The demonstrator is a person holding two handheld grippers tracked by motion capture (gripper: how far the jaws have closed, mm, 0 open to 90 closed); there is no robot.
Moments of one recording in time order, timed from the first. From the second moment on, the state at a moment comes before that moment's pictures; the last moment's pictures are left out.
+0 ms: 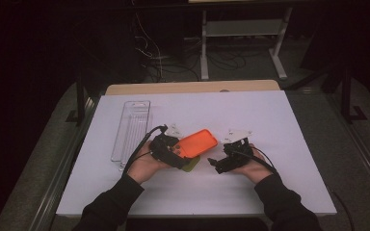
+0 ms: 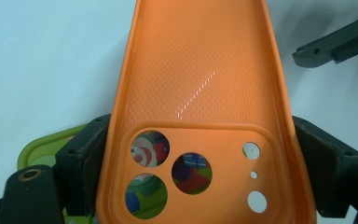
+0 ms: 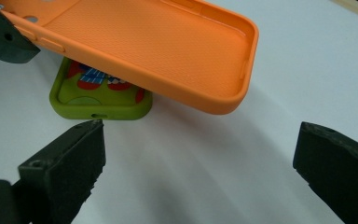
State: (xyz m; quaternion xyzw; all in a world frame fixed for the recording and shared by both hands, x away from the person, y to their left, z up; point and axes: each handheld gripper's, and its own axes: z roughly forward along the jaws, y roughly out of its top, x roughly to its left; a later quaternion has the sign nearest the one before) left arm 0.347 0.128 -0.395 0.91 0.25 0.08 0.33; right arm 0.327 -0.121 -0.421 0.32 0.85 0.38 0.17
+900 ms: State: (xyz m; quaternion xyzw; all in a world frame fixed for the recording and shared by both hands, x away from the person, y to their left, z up) left arm 0.347 0.129 -0.395 0.91 0.25 0.08 0.33; right arm 0.313 -0.108 -0.423 0.20 0.87 0.31 0.33
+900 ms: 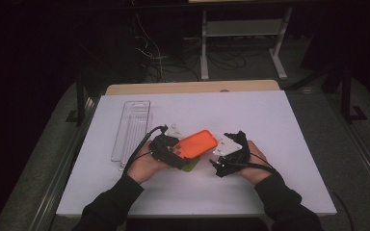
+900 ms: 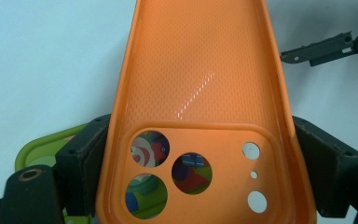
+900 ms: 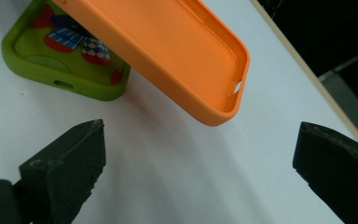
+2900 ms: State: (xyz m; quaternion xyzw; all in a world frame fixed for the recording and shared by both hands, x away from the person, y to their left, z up) left arm 0.340 0.121 -0.391 0.91 0.23 0.07 0.35; right arm 0.281 -0.076 -0.435 -0.08 0.80 0.17 0.58
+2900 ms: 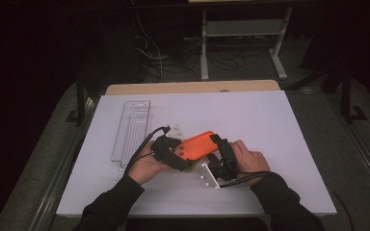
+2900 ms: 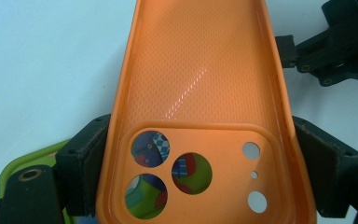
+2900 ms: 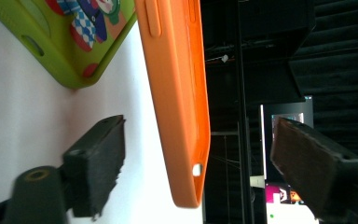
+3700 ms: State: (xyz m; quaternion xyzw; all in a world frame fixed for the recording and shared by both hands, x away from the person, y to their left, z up) left arm 0.338 0.119 -0.391 0.91 0.22 0.07 0.36; right arm 0.274 -0.071 -0.439 -0.10 0.80 0.16 0.57
